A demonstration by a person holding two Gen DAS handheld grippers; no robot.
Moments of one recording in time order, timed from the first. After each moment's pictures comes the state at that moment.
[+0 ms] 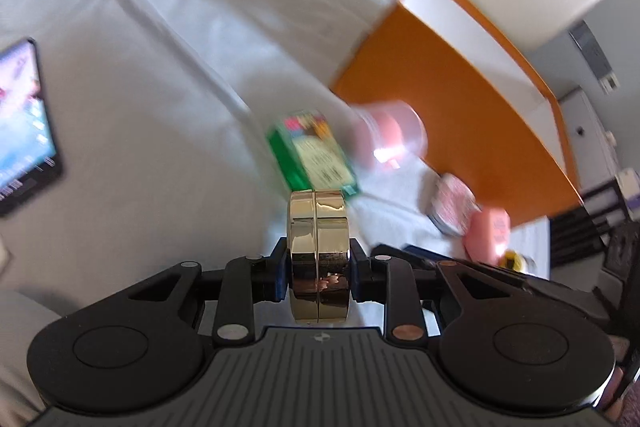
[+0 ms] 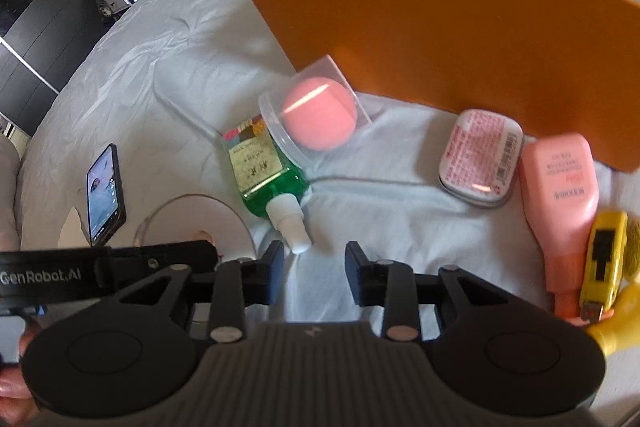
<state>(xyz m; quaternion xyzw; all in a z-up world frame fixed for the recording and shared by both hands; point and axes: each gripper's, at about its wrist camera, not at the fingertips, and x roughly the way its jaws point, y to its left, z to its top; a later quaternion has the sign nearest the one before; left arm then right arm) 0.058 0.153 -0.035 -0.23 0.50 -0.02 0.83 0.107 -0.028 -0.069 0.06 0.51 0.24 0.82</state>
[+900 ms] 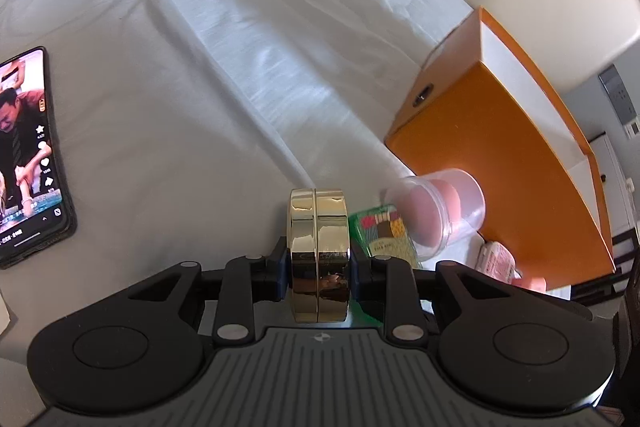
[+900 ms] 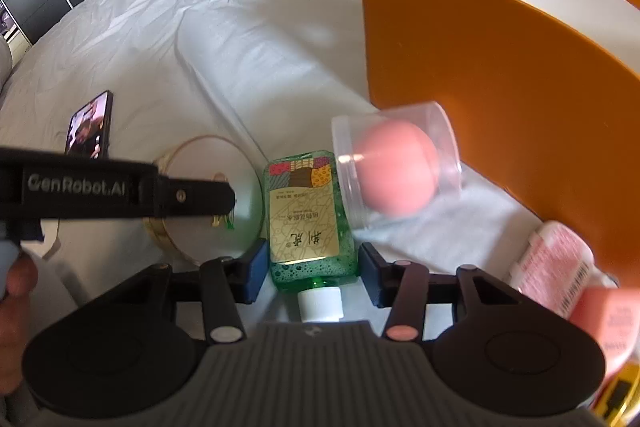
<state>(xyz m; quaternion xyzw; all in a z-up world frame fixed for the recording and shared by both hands) 0.090 0.181 -0.061 -0.26 0.49 0.00 0.83 0.132 0.030 -0.079 -0.06 0.51 0.27 0.81</state>
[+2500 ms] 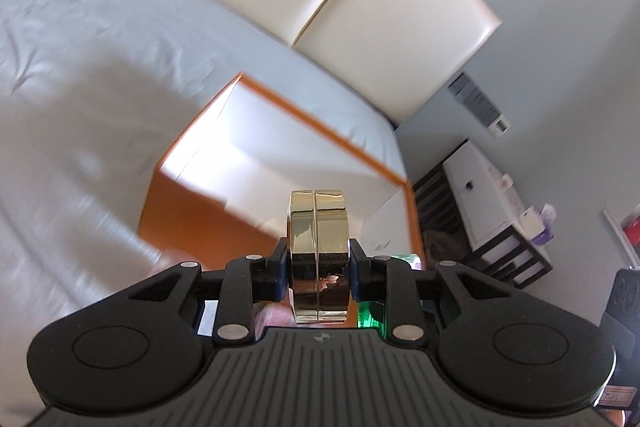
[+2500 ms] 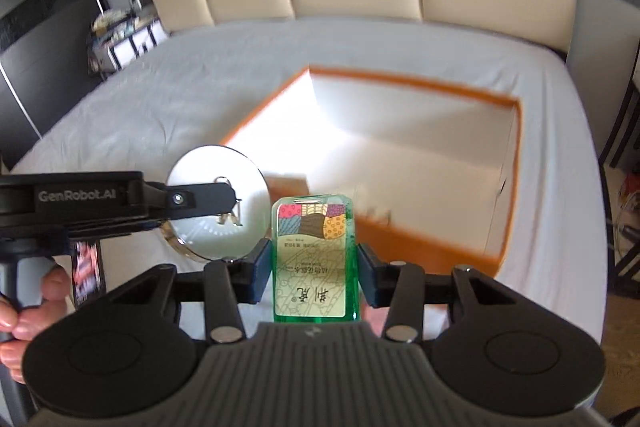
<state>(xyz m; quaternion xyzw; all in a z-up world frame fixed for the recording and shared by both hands) 0.126 0.076 0.050 -0.25 0.36 -0.16 0.88 0.119 -0.122 0.064 0.04 0.38 0.17 0.91</state>
